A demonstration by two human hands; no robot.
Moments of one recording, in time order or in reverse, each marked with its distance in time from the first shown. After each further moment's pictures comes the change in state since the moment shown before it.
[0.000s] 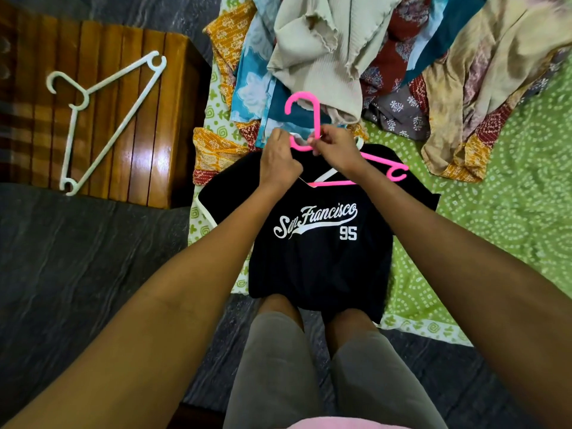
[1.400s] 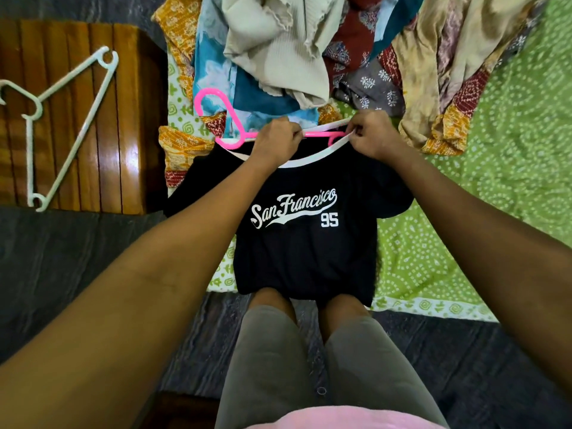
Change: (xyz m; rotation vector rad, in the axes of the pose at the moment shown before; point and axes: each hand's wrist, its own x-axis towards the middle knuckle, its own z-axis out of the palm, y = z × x) left_hand 0.040 0.031 0.028 0.305 -0.293 0.246; right_hand -0.004 0.072 -0.090 -0.565 0.065 -0.179
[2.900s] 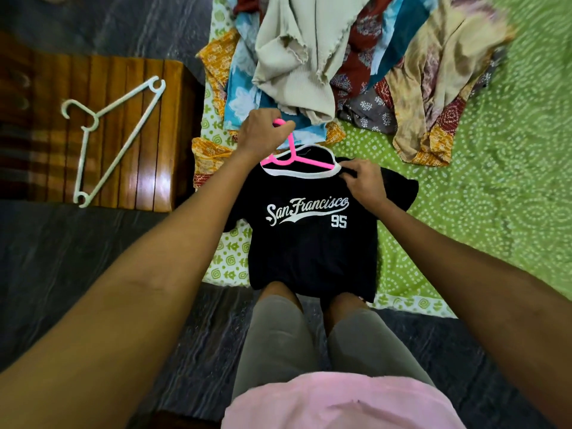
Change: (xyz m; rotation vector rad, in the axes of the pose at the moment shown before) left_hand -0.075 -0.001 -0.094 -0.285 0.256 -0.161; right_hand -0.087 -0.053 0.031 0.221 0.234 0.105
